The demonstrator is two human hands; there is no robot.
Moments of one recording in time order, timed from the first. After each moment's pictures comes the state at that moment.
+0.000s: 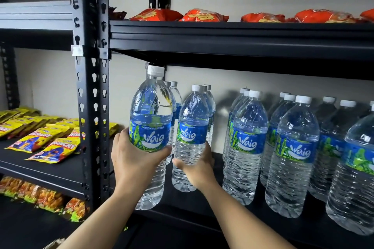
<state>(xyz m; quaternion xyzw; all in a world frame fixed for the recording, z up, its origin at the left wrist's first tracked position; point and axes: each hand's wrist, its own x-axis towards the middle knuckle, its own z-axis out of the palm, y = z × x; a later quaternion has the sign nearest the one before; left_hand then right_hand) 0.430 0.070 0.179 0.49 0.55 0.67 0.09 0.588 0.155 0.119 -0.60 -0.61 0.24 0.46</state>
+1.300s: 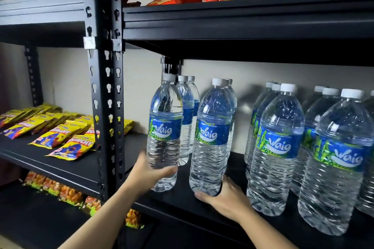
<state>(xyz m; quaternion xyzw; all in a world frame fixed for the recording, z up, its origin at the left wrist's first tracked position) 0.372 0.173 0.095 0.60 0.56 0.49 0.28 0.618 0.156 0.066 -0.66 -0.69 0.14 0.27</state>
